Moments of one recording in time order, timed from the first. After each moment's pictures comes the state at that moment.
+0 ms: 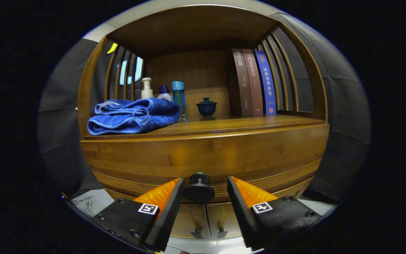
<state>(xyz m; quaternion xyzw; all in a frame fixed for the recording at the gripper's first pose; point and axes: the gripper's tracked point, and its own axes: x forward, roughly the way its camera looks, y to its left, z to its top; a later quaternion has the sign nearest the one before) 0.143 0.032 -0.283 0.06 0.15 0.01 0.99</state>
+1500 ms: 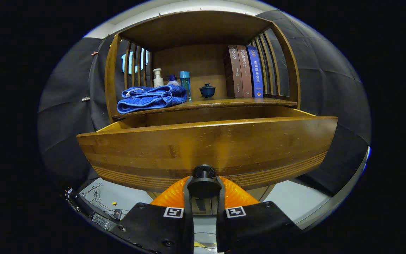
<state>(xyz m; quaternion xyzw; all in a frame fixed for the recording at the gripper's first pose) 0.005 0.030 -0.279 0.04 0.22 0.01 0.98</state>
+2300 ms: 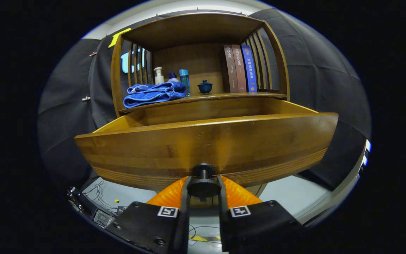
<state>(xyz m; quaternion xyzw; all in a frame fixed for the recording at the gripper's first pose) -0.037 0.027 -0.286 0.05 0.23 -0.01 0.97</state>
